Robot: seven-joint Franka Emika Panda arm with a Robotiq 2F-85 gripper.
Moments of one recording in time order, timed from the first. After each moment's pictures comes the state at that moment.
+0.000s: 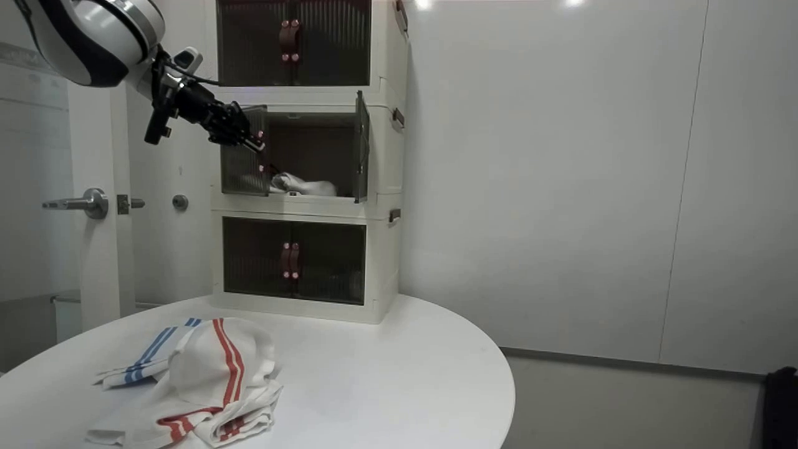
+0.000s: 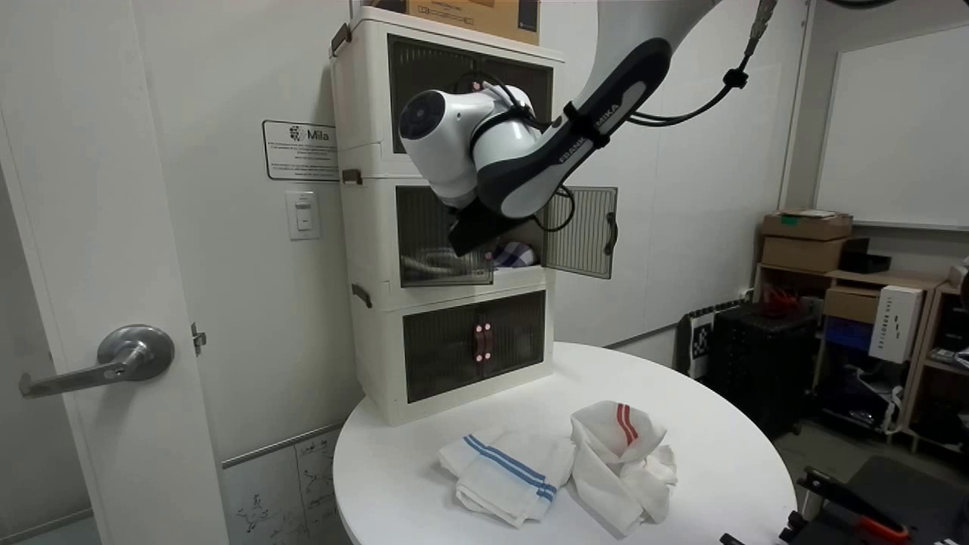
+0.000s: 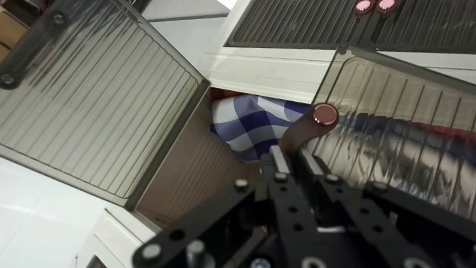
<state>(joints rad) 0.23 0.34 0.12 -1.79 -1.29 2.13 1.40</state>
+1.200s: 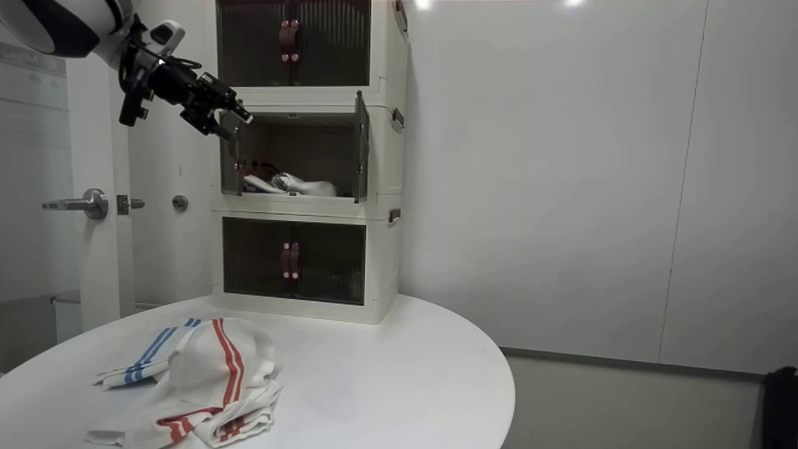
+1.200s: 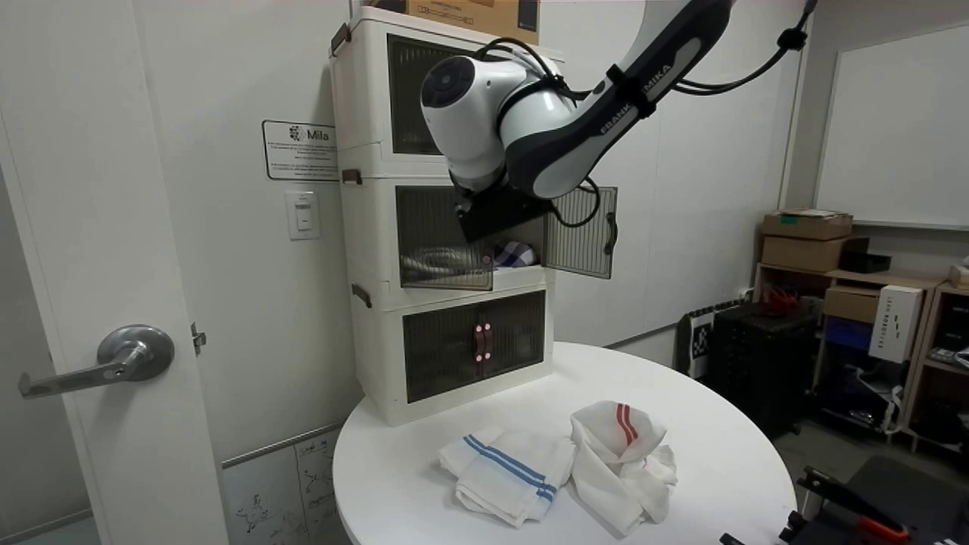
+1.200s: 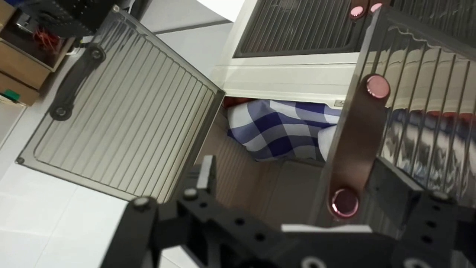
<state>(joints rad) 0.22 0.18 0.13 -1.96 -1.26 2.17 1.51</state>
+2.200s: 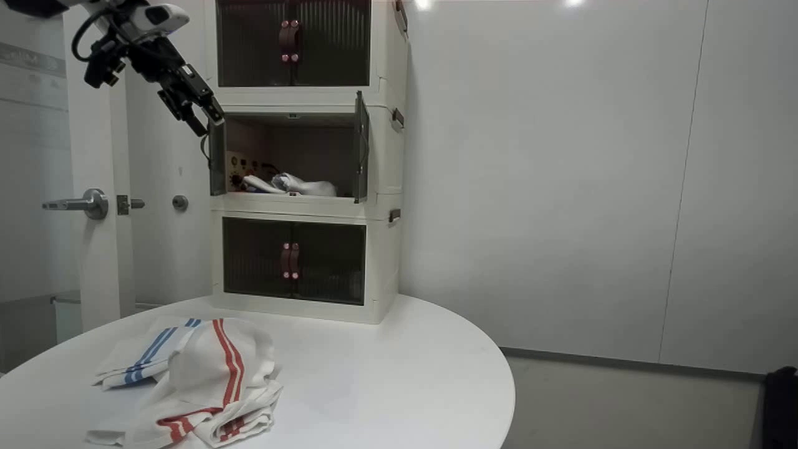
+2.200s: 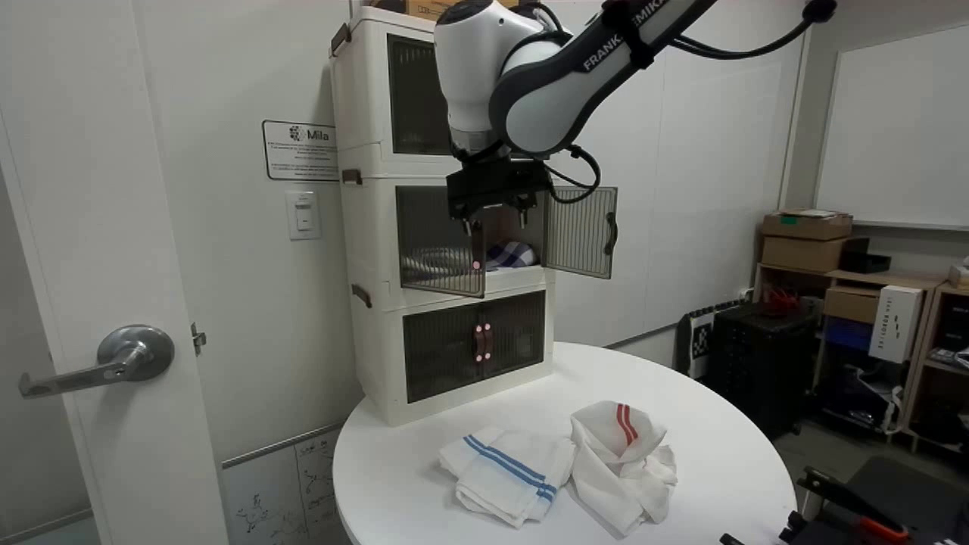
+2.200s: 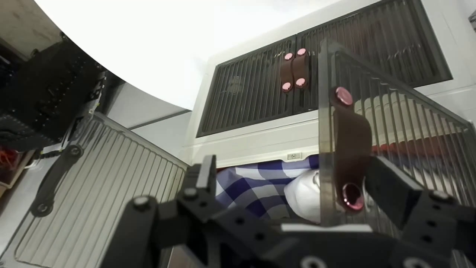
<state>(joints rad) 0.20 0.09 0.14 -1.98 -0.81 2.26 1.31</state>
